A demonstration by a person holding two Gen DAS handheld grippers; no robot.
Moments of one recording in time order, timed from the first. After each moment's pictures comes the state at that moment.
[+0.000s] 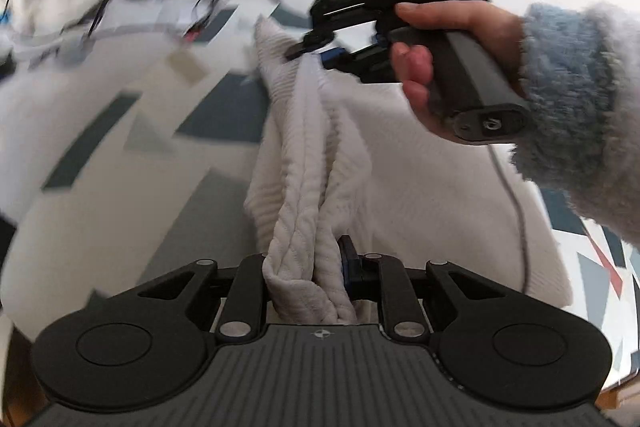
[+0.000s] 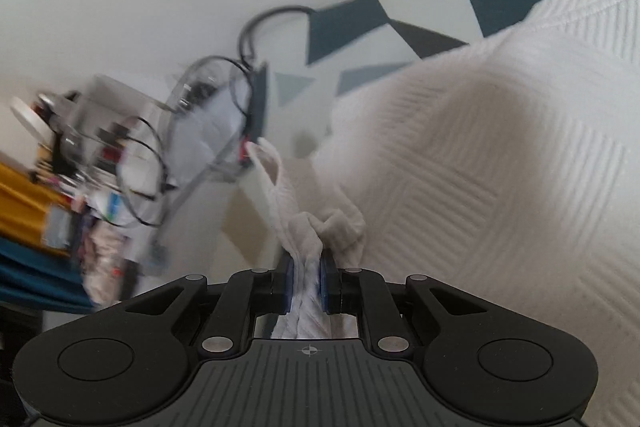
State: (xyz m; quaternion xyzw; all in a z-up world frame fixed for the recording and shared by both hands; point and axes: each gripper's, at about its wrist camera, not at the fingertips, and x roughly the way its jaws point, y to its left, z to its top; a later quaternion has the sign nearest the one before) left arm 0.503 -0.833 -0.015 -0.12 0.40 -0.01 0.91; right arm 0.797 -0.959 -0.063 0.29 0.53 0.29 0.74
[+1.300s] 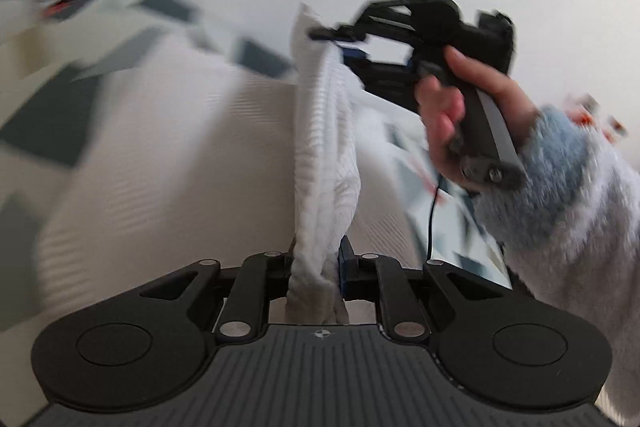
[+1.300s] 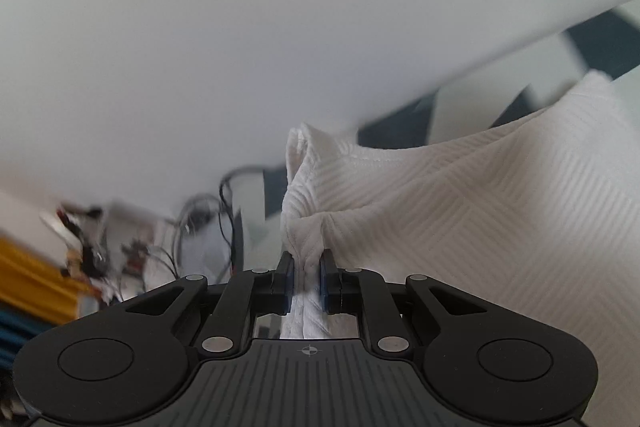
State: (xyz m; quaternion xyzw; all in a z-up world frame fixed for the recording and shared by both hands) left arm 0.555 -0.837 -0.040 -0.29 0.39 -0.11 0.87; right arm 0.854 -1.103 -0.027 0.33 0.48 0.23 0.78
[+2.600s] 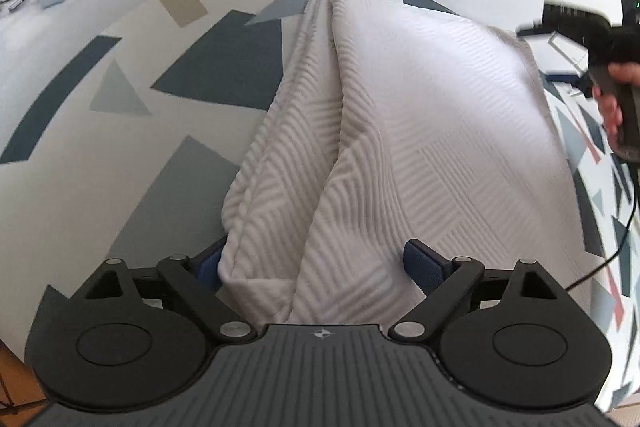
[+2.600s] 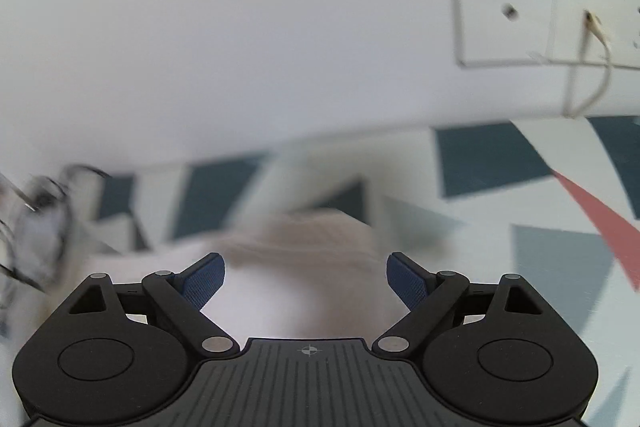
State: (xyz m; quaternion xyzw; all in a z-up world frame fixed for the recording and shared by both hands) left arm 0.575 -0.823 -0.081 -0.16 0.50 0.02 0.85; right arm 0.872 -1.173 -0.033 0.13 0.48 0.08 0.86
